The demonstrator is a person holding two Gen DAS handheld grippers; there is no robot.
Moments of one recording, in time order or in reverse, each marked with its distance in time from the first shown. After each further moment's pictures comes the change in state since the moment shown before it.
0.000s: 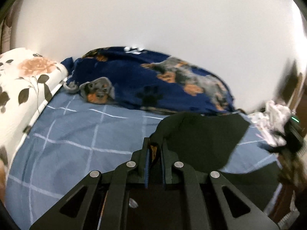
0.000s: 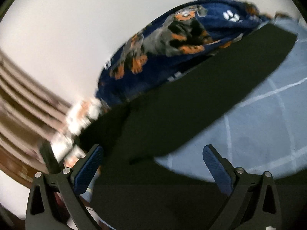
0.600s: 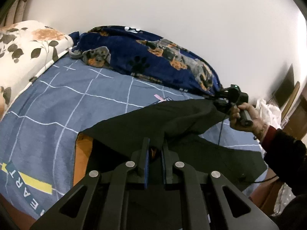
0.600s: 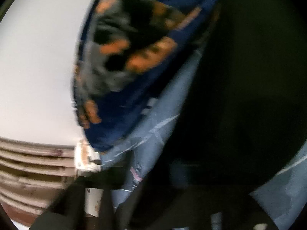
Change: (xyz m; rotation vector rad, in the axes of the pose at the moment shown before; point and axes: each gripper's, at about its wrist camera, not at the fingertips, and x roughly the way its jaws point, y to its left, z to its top) left arm -0.056 -0.037 -0.083 -0.101 0.091 -0.015; right arm 0.120 -0.072 0.100 0.362 0.106 -0.039
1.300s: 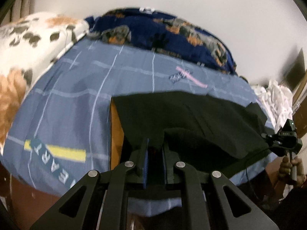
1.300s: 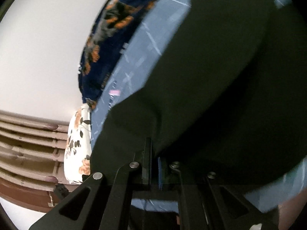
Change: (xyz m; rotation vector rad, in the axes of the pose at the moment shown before) left arm -0.027 0.040 -0.043 0.032 0.166 0.109; right arm -0.148 -0.108 -0.255 0.012 -0.045 -0.015
